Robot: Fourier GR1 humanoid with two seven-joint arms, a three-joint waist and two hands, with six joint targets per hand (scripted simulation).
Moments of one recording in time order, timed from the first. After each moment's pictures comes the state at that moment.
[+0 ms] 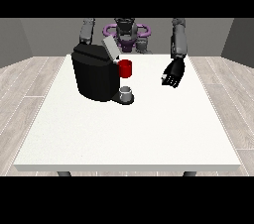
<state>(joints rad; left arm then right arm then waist) -0.63 0.49 -0.10 -0.73 -0.77 -0.03 -0.23 -0.28 -0.01 0.03 -1.38 0.16 -0.14 -0.02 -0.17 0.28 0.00</state>
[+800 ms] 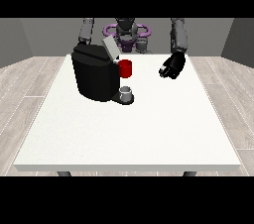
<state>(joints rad) -0.71 0.44 -0.04 -0.65 -0.76 -0.10 -0.34 -0.26 -0.04 0.02 -1.28 0.21 -0.18 0.00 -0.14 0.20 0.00</state>
